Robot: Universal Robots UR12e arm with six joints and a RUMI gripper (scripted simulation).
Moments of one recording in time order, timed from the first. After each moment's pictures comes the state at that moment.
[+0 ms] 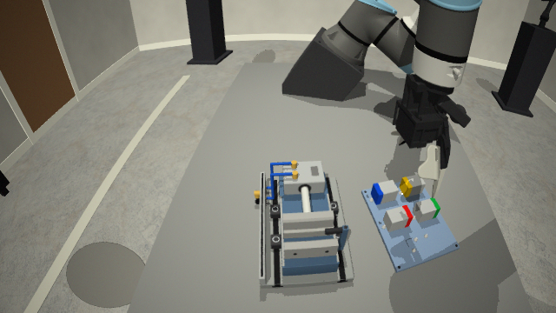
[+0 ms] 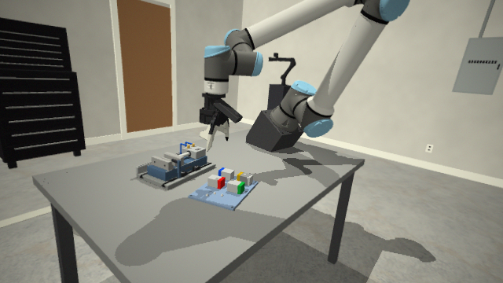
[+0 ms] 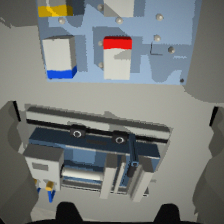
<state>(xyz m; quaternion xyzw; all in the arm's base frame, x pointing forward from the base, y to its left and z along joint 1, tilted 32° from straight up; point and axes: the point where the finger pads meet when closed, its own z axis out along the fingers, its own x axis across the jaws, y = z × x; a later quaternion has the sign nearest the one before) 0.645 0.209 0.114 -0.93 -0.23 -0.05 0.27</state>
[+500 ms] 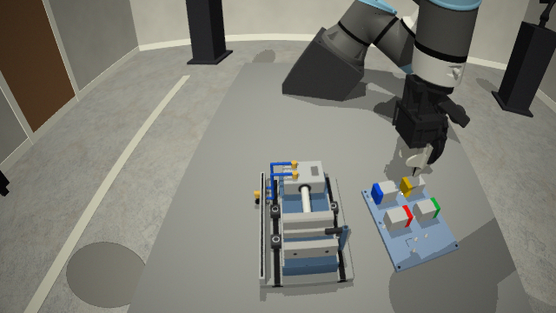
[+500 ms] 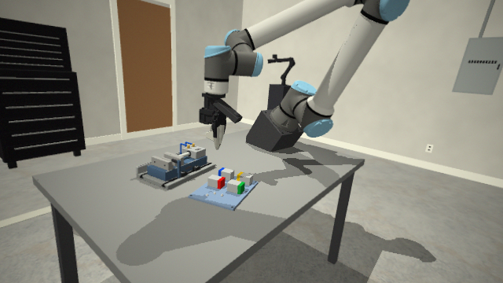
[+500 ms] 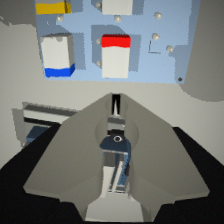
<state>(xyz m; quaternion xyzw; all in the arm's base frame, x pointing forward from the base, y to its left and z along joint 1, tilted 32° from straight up) 0.647 0.208 0.113 -0.93 -0.23 -0.06 0.27</state>
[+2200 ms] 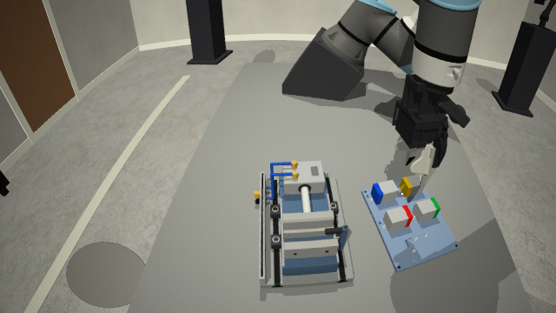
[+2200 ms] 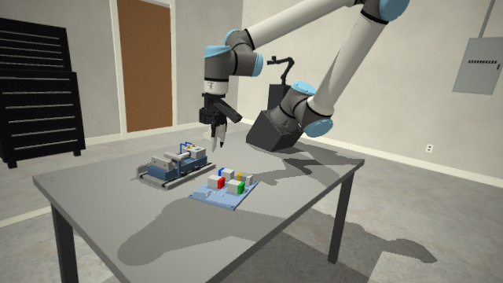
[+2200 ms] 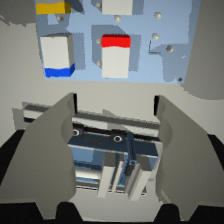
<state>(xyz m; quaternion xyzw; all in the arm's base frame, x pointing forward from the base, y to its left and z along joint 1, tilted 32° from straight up) 0.647 0.208 0.113 -0.93 -0.23 -0.06 0.27</state>
